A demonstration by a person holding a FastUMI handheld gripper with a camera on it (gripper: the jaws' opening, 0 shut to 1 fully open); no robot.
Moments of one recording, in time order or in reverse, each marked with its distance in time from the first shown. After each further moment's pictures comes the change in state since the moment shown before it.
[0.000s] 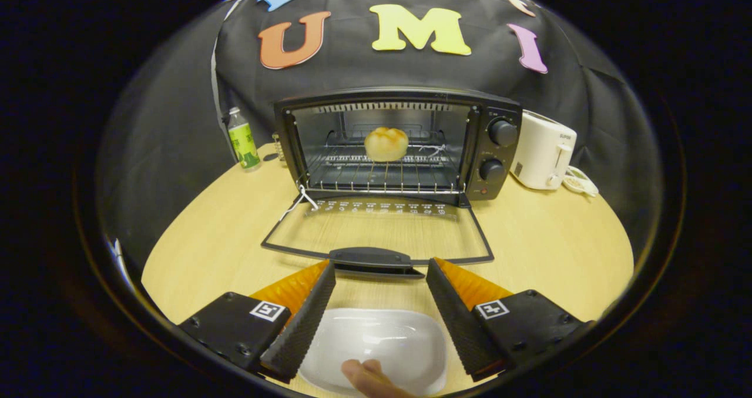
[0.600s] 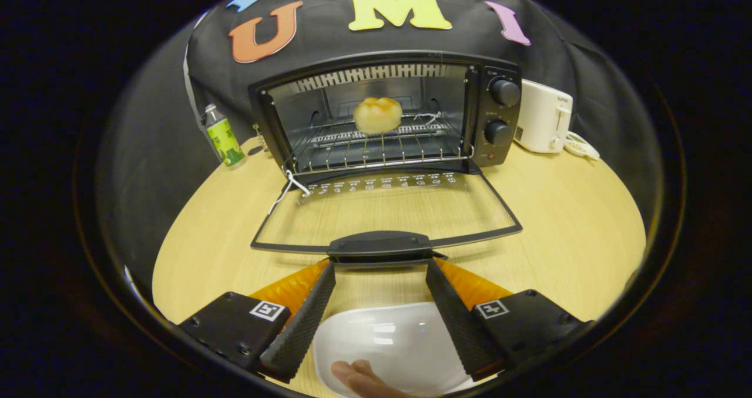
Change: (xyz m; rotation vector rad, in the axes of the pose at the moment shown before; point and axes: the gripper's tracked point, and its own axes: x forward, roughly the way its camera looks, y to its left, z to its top) arm 0.026 0.012 -0.014 0.138 0.079 -0.026
